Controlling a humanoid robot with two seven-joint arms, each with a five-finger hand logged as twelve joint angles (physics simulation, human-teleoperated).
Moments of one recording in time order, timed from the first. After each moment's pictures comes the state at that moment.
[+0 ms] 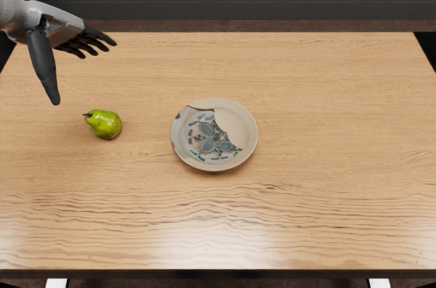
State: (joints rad) left arm -2.18 0.60 1.13 -1.23 0.07 -0.61 -0.11; right arm -0.04 0.00 0.24 0.16 0.02 0.01 -0.15
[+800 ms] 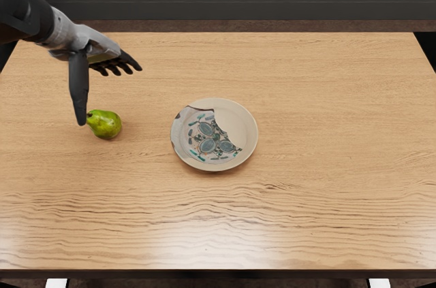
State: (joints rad) left arm -2.26 0.36 1.22 -1.38 -0.02 -0.45 -0.03; right arm -0.04 0.00 0.25 0.16 0.02 0.01 -0.15
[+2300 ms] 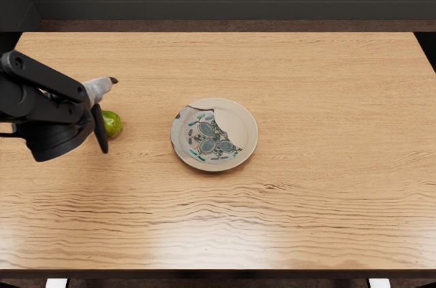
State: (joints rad) left arm -1.92 0.25 1.07 -1.62 -0.05 0.58 0.25; right arm -0.04 0.00 0.25 0.16 0.02 0.01 -0.15
